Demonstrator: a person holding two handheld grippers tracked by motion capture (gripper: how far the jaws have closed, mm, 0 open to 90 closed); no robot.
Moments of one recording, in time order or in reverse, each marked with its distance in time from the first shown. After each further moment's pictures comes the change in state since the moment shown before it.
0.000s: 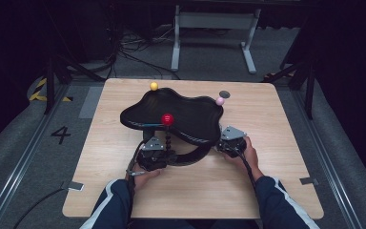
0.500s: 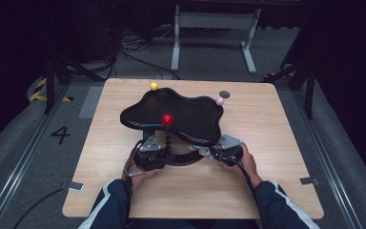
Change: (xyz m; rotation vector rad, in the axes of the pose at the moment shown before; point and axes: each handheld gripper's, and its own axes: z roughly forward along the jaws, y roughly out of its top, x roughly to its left) left arm -0.002 0.001 -0.016 0.013 0.067 0.078; right arm 0.025 0.004 -0.014 0.008 0.071 -0.042
